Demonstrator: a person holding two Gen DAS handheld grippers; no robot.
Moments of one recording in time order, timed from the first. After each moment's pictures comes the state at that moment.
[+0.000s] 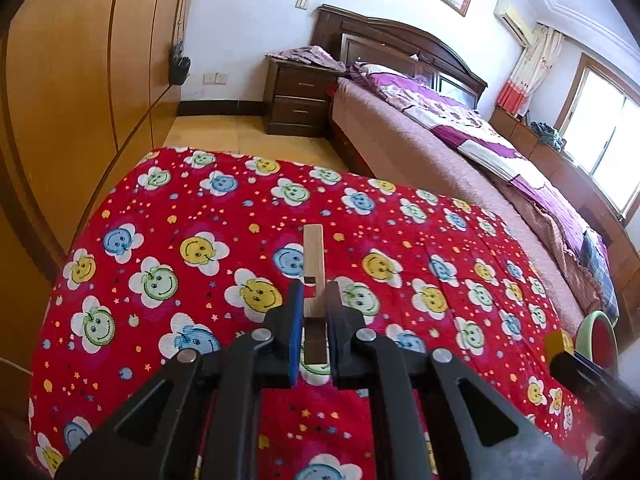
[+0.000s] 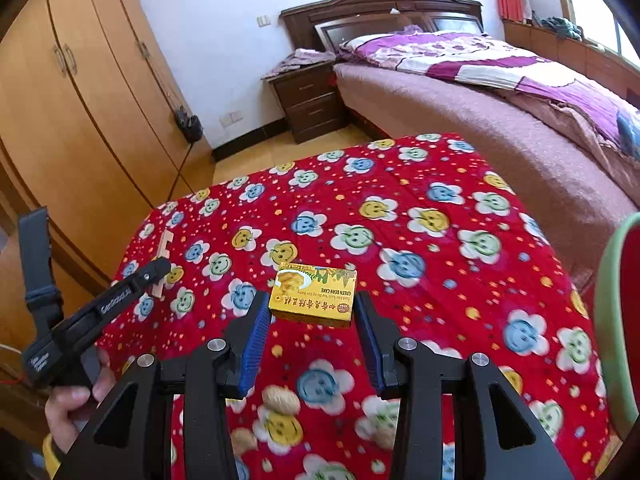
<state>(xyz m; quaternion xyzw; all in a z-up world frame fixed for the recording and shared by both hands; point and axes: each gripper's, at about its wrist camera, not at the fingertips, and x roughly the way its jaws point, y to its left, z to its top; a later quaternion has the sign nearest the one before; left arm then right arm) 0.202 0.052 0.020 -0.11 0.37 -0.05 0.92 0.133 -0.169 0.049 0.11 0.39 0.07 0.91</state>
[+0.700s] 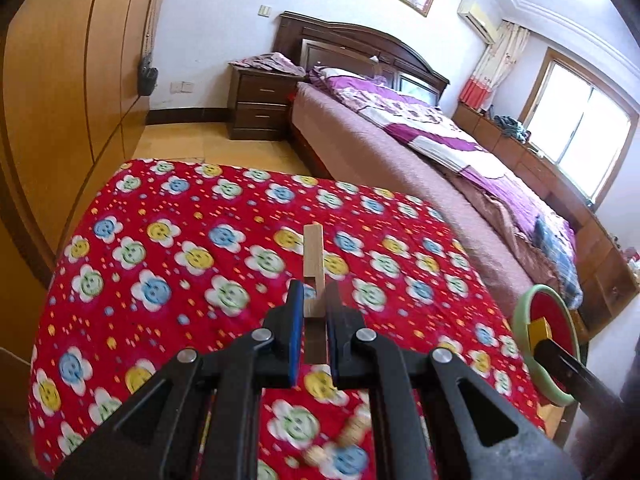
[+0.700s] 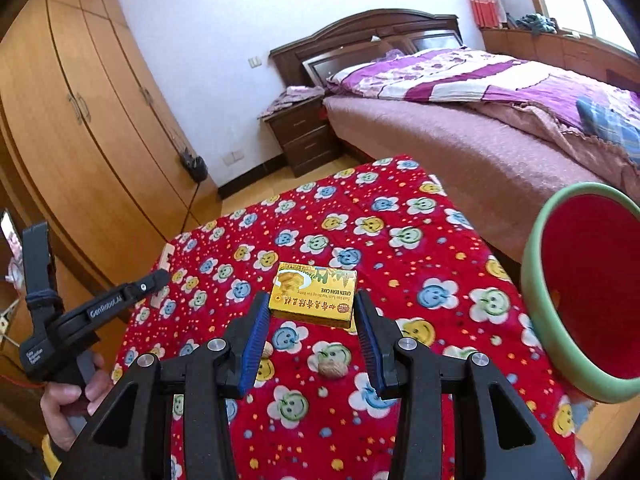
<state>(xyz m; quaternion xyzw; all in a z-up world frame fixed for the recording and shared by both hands) 0.130 0.006 0.071 -0.11 0.36 -0.11 0.92 0.050 -0.229 0.080 0.16 0.34 0.06 0.93</state>
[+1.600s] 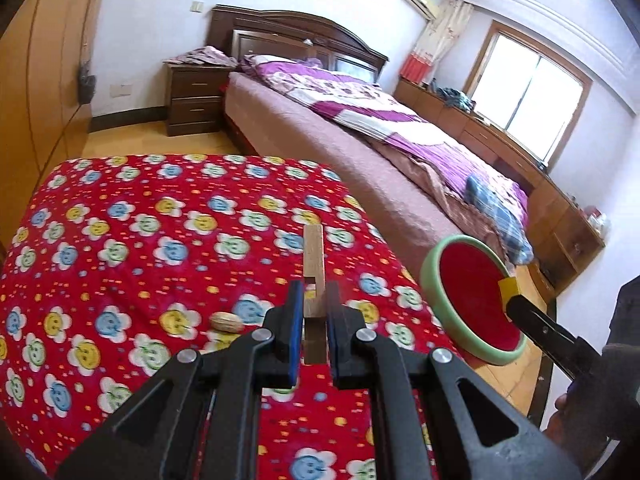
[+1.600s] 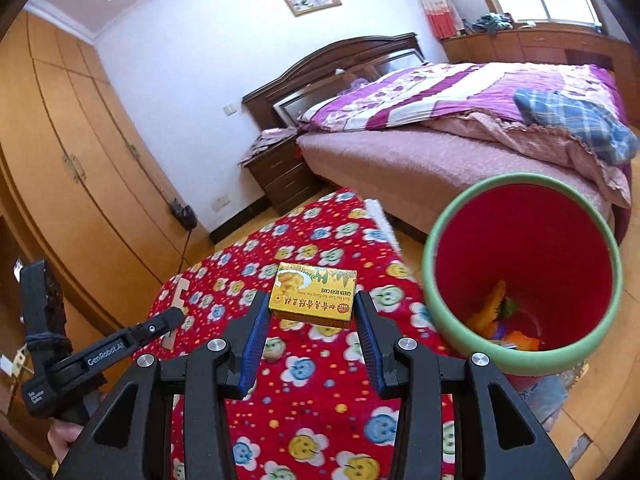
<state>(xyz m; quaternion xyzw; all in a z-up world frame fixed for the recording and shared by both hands) 0.068 -0.100 0.089 -0.08 0.37 -0.22 0.90 -0.027 -0.324 0.093 0.23 0.28 0.02 0.93</state>
